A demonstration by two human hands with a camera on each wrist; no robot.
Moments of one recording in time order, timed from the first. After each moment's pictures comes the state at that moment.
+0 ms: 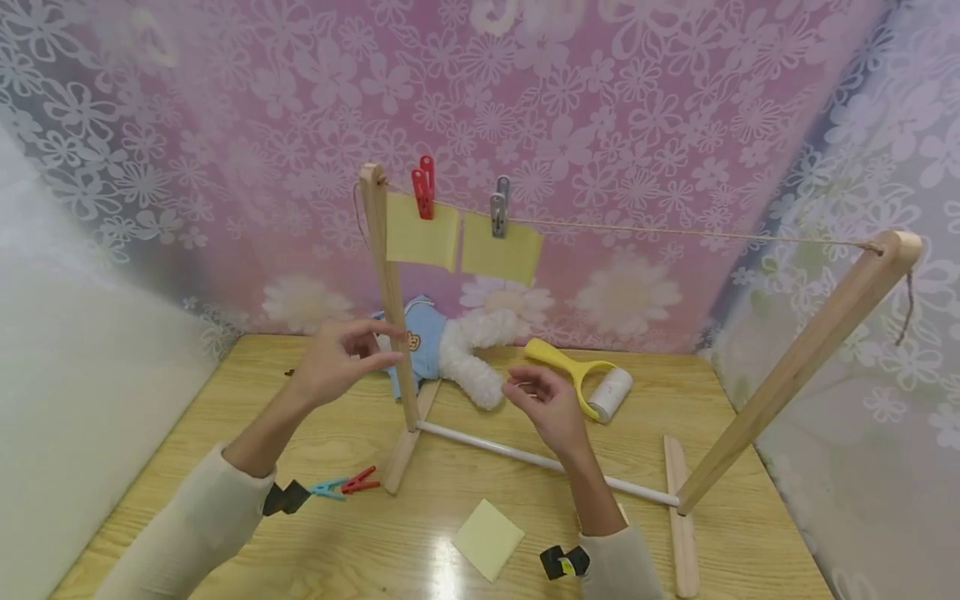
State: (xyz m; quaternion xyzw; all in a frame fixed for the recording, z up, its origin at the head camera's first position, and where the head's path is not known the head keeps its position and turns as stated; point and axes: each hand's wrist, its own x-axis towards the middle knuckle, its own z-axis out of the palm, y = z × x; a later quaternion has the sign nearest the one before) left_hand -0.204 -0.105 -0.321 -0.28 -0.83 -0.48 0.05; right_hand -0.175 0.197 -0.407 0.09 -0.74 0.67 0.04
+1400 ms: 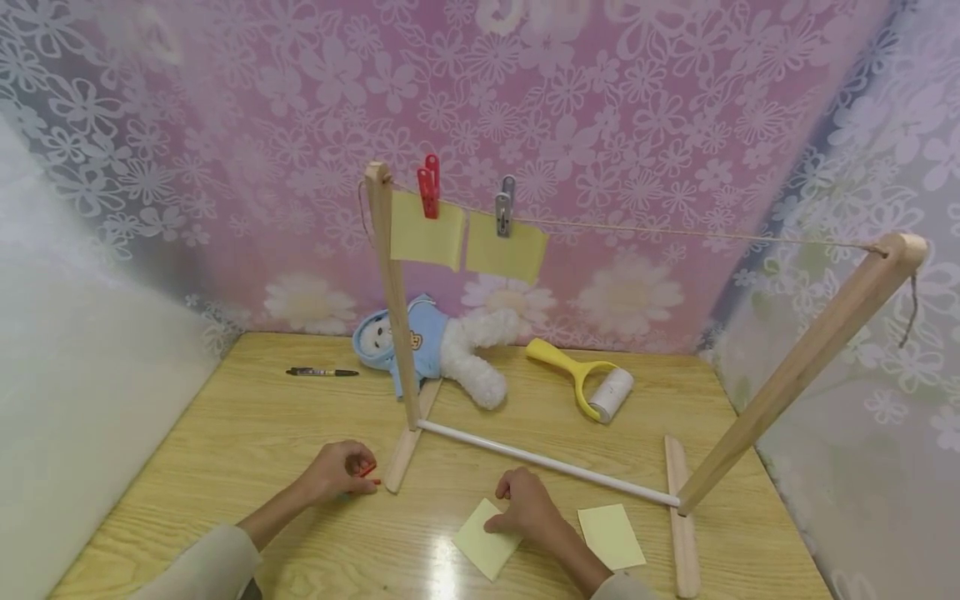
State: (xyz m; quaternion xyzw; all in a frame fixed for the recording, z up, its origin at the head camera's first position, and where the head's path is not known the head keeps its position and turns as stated) left_hand -0.181 -0.163 -0.532 -0.16 -0.89 -0.41 -0.10; right_hand -0.123 0.178 -0.515 0.12 -0.91 0.39 -0.12
